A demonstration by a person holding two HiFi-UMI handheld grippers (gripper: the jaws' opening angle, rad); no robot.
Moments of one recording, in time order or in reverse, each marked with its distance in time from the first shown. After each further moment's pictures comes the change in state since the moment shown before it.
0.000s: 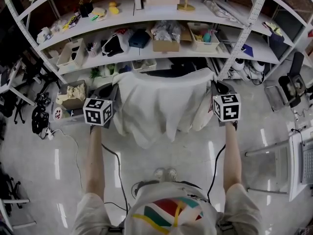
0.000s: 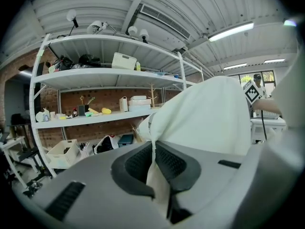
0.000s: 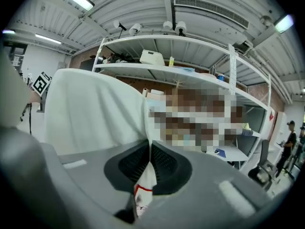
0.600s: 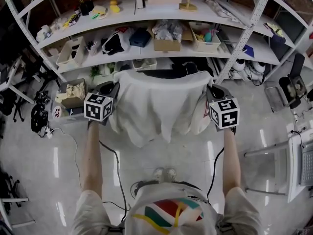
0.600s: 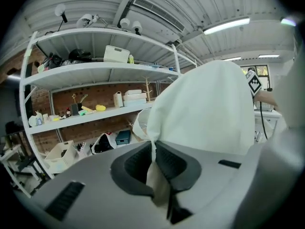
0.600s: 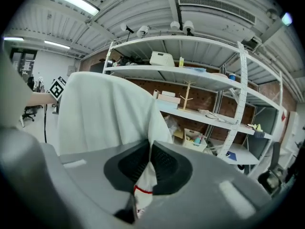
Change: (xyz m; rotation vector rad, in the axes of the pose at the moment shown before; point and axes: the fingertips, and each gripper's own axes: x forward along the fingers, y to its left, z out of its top) left arm 0.018 0.006 -0.010 0.064 0.076 -0.058; right arm -0.005 0.041 0.007 -0.023 -0.015 0.116
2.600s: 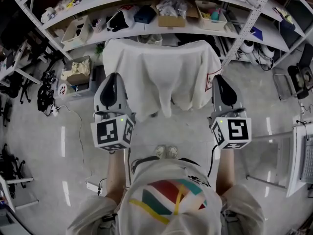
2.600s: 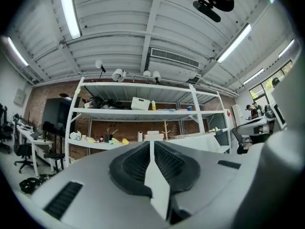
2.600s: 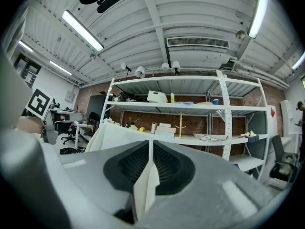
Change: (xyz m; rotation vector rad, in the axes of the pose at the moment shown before) left arm -0.168 -0.143 0.093 -0.145 -0.470 0.400; right arm -0.152 0.047 0.042 0.092 -0.395 -0.051
